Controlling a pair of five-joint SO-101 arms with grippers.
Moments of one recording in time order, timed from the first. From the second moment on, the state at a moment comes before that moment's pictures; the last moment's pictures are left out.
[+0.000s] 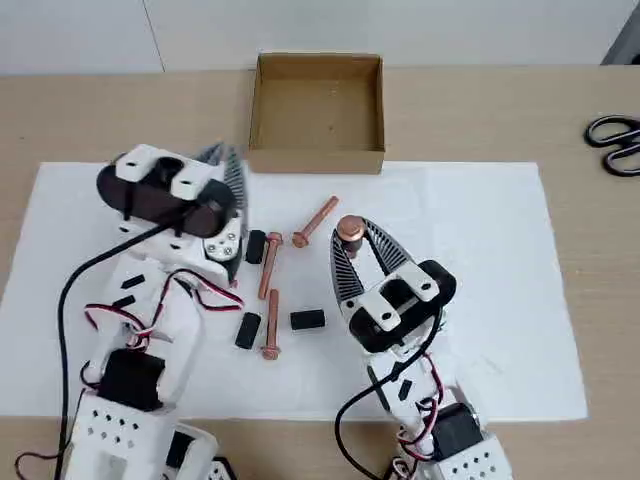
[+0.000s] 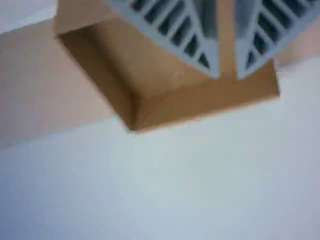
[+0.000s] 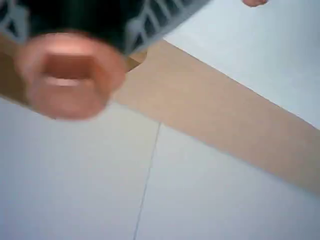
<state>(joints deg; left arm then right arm) 11.3 -64.6 55.5 25.9 -1.2 -27.6 -102.9 96.2 9.8 6.4</state>
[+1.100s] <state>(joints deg) 1.3 -103.2 88.3 17.8 2.7 -14.4 -54.4 50.9 31.3 6.4</state>
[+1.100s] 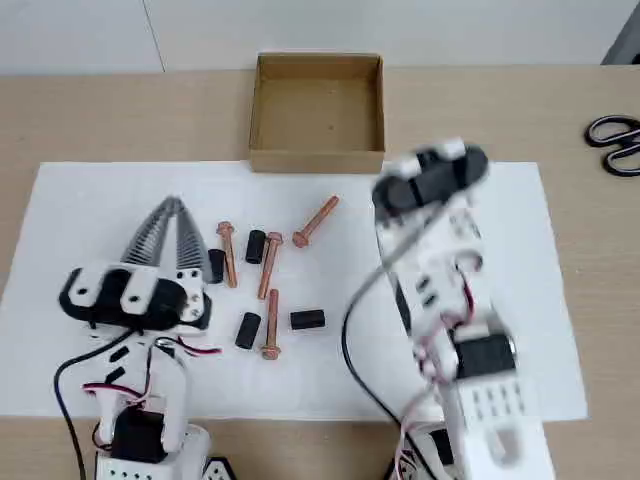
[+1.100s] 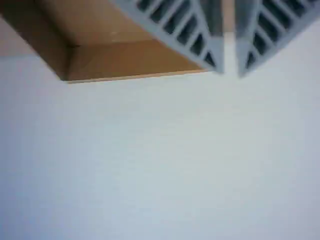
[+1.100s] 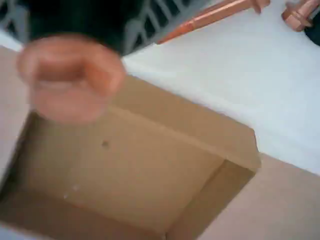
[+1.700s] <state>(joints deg) -1.5 -103.2 88.3 17.8 2.6 -14.2 16.2 -1.7 13.7 6.4</state>
